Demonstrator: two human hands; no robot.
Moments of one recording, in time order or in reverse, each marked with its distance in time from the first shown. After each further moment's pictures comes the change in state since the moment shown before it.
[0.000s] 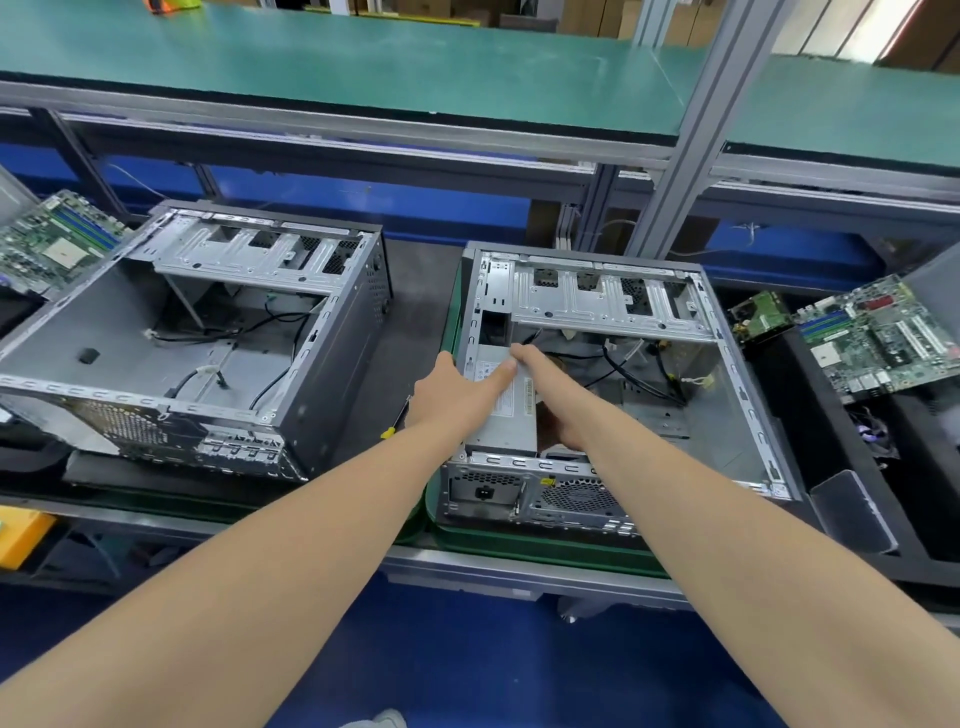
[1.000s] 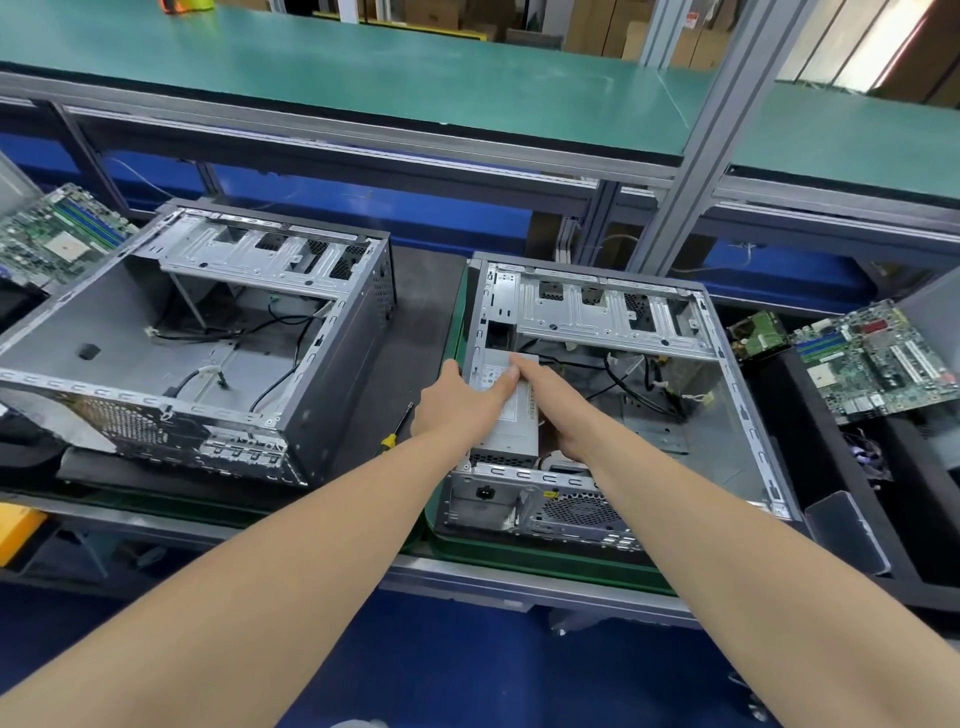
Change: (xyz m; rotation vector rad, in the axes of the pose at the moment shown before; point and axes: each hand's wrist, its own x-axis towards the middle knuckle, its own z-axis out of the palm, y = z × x) left_hand 0.000 0.002 -0.001 0.000 0.001 0.000; right_hand 0.003 -0.003 0.005 0.006 0.032 -0.093
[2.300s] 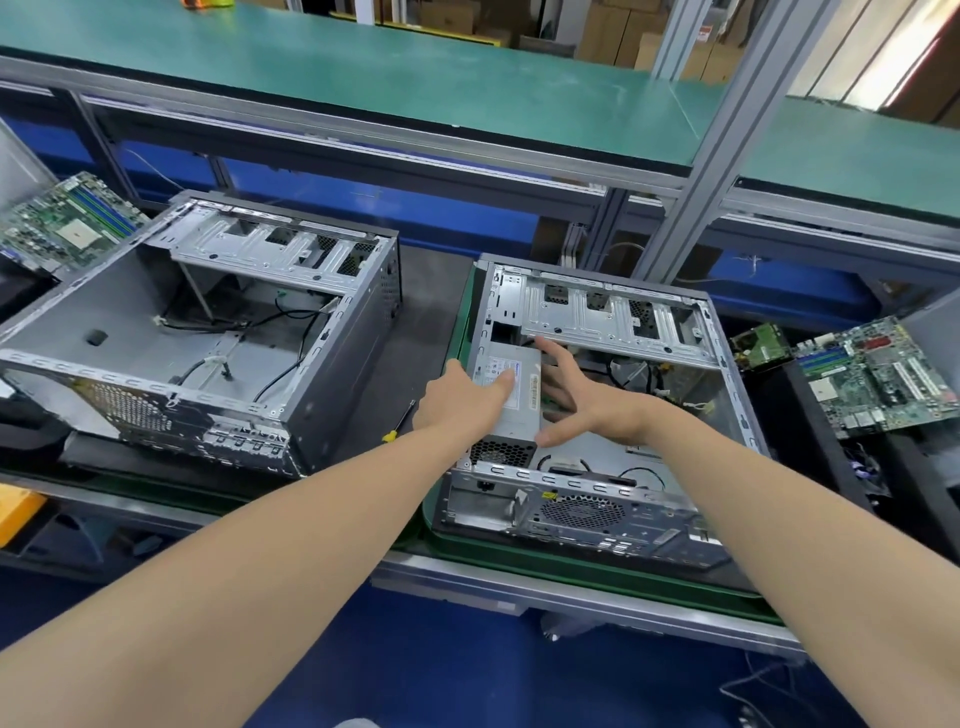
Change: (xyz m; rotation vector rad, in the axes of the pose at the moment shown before) left_hand 0.008 -0.002 0.004 0.033 0.024 -0.009; right_hand -0.005 -0.005 -0.070 -0.353 -0.561 -0.252
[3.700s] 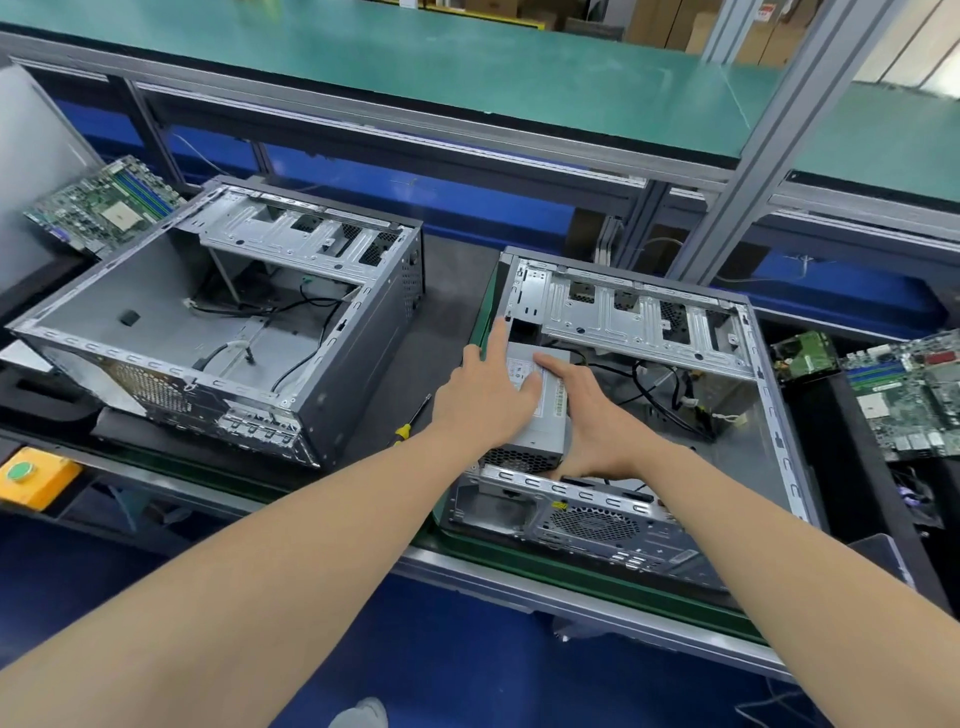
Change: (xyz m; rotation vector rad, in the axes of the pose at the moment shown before) left_hand 0.010 0.003 0.010 0.283 0.055 0.301; right_hand 0.004 0.019 0.020 -0.687 0.271 -0.234
